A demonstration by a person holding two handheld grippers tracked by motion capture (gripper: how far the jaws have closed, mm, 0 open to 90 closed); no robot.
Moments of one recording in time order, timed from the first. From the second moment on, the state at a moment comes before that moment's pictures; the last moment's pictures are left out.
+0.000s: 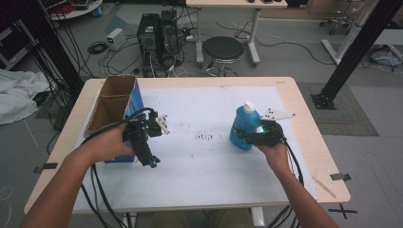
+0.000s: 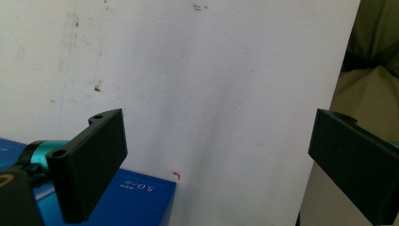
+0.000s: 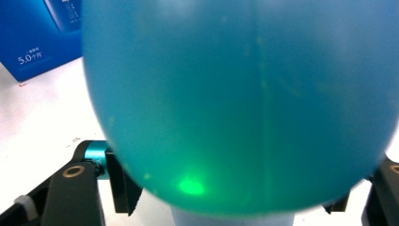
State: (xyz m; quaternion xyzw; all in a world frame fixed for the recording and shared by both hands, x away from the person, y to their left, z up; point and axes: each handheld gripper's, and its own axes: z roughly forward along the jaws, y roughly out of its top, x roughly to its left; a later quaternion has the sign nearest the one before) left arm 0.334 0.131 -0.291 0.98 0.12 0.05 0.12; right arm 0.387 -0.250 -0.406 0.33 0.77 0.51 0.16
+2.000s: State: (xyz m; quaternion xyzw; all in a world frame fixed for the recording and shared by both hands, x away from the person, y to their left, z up) left arm 0.330 0.113 -0.252 0.98 0.10 0.07 0.15; right arm 0.356 -0.245 -0.351 0.18 0.81 0.55 0.09
